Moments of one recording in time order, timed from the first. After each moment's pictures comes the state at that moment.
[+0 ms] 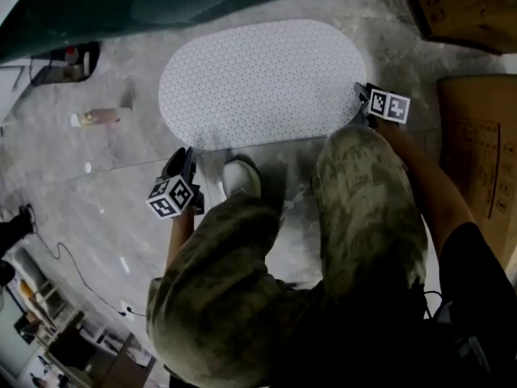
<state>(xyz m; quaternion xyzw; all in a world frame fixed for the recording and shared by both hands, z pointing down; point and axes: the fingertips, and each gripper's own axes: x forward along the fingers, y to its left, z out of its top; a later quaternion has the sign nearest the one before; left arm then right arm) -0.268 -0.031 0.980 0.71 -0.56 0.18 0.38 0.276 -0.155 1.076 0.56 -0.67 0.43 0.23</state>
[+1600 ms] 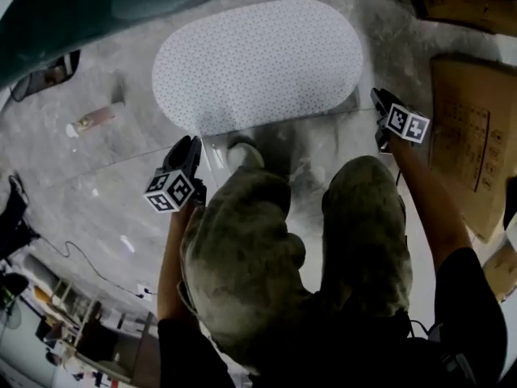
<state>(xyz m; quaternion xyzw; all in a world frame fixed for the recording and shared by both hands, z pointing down) -0.247 -0.069 0.932 0.73 -0.47 0.18 0.45 0.296 -0.093 0.997 0.59 -0.62 0.46 0.24</state>
